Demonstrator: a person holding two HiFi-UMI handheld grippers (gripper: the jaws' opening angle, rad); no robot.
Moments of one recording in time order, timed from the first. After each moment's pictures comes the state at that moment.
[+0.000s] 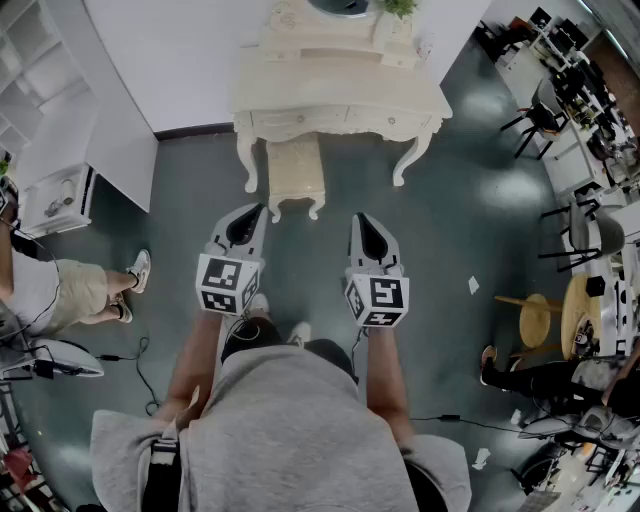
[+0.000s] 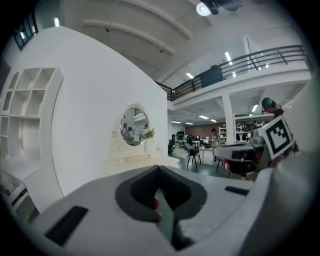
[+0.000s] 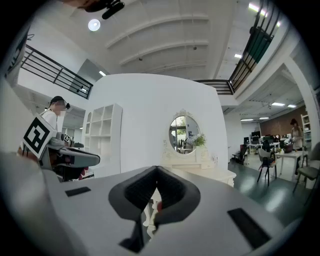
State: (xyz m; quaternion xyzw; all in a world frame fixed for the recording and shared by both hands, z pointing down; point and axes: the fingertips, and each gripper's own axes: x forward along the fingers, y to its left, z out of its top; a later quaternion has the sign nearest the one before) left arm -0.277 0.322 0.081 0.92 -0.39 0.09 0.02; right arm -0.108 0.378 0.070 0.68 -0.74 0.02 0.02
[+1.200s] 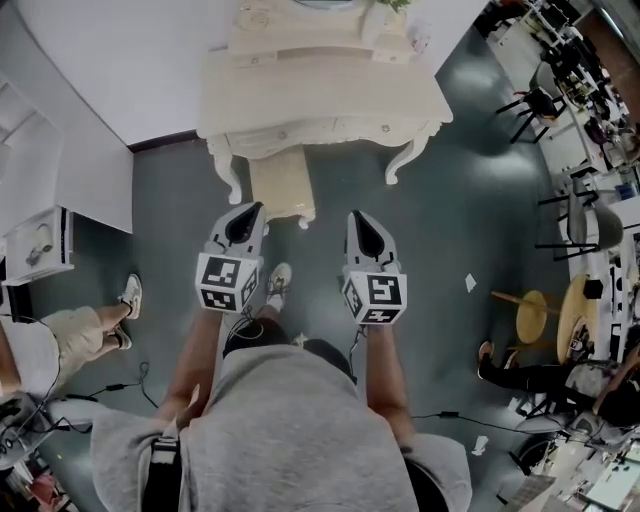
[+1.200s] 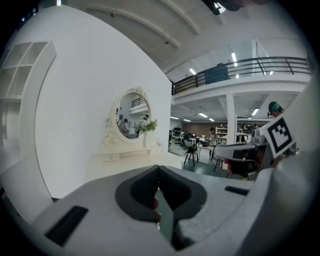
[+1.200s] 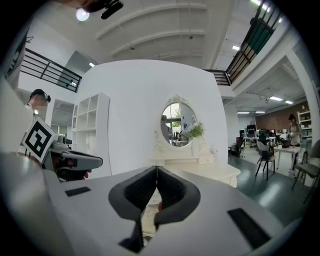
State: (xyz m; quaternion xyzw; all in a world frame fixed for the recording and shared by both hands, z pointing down) left arm -0.211 0.146 0.114 0.92 -0.36 0.11 0.06; right arm -0.051 0.211 0.096 0.69 -0.72 0.06 0.04
